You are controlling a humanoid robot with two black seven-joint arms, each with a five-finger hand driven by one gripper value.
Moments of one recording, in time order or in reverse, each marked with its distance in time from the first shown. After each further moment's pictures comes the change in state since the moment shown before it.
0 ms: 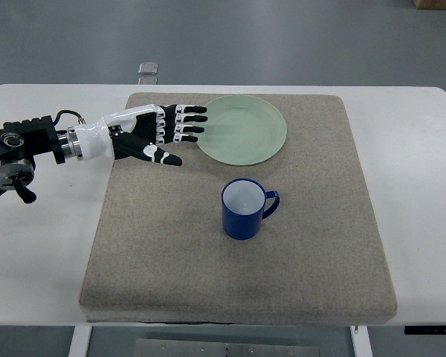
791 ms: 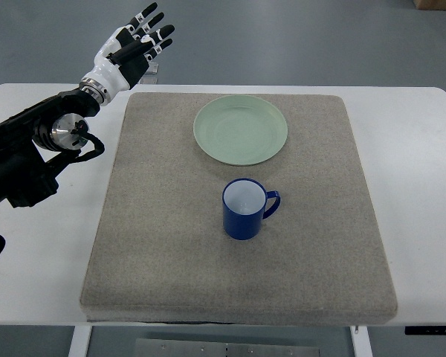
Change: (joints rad) left arm -0.122 -0.316 -0.110 0.400 -0.522 0.346 0.018; right arm 0.000 0.000 0.000 0.000 0.000 0.000 0.000
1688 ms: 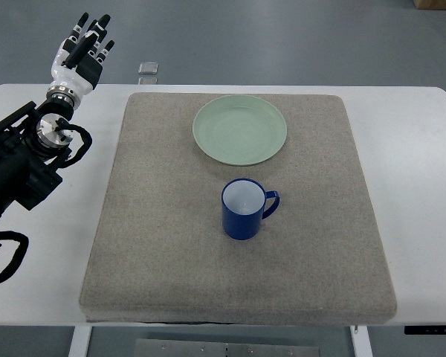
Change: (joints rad) left arm 0.008 -0.125 -0.232 0.364 -0.208 0.021 -0.003; right arm 0.000 0.000 0.000 0.000 0.000 0.000 0.000
